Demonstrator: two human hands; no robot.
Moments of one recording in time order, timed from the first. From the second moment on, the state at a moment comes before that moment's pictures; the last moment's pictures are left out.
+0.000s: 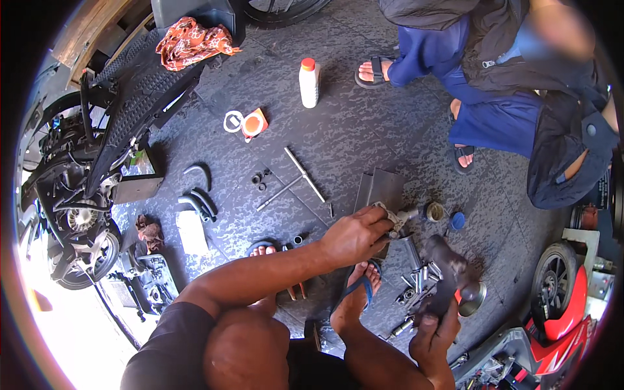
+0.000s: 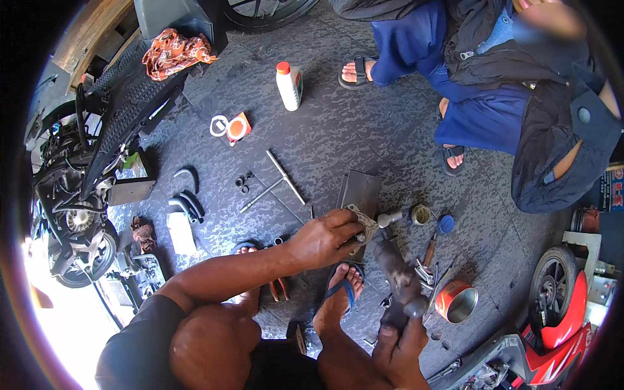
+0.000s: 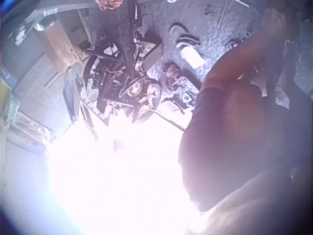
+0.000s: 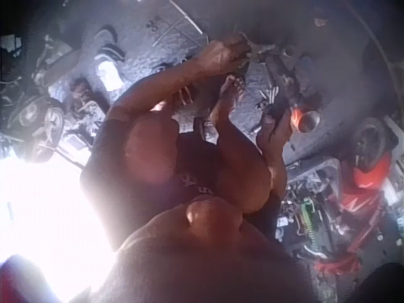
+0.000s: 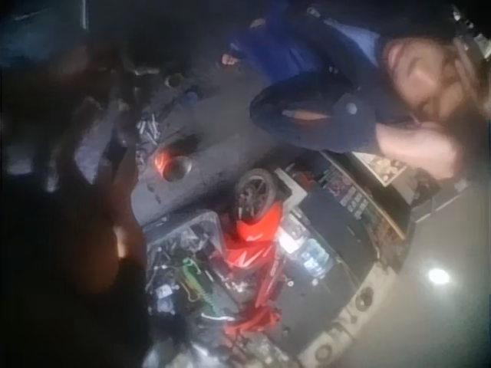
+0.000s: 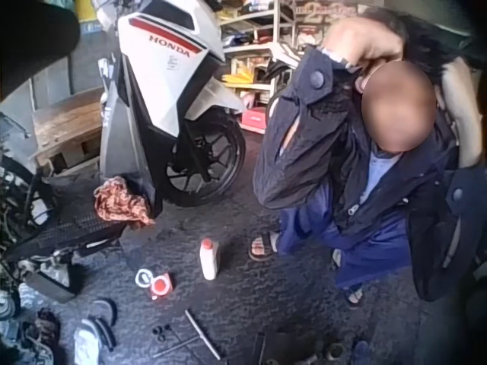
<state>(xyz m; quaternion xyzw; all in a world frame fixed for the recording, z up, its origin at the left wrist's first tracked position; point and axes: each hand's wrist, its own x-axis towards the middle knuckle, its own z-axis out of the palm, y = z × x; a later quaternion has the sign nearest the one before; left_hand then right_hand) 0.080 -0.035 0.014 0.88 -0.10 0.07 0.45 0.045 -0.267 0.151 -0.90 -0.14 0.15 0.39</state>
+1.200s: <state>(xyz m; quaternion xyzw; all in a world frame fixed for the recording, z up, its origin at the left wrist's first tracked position) 0.085 -0.038 0.018 0.89 -0.10 0.09 0.43 0.048 -0.266 0.153 -0.84 -0.19 0.07 0.50</state>
